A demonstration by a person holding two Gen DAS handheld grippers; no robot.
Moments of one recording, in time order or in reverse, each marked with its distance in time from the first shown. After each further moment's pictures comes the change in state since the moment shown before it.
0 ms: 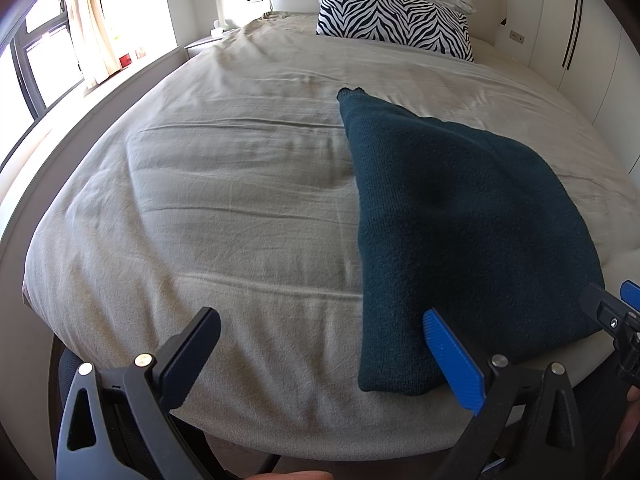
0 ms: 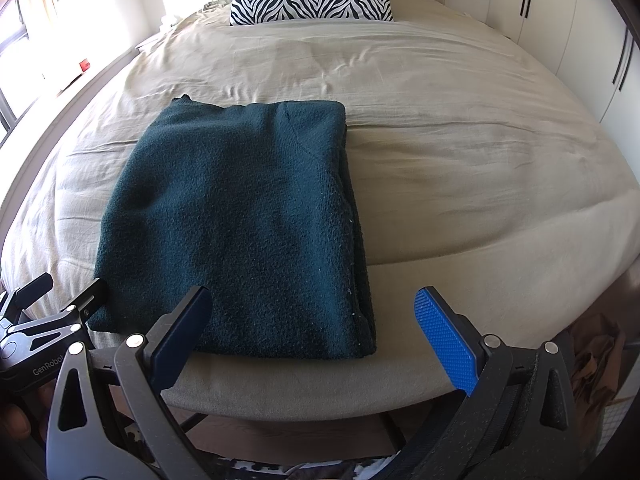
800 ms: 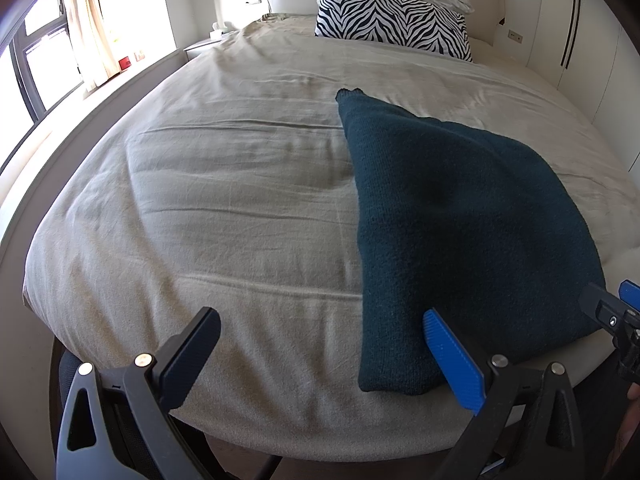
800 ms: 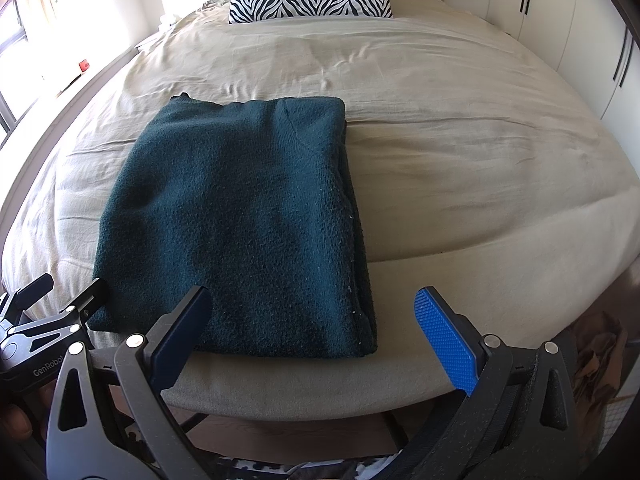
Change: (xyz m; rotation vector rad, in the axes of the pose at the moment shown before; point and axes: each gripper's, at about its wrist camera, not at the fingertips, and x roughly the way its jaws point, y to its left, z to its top) left arm 0.000 0.000 -0.002 0.011 -0.010 0.003; right arm 0.002 0.002 -0.005 0.011 0.007 0.002
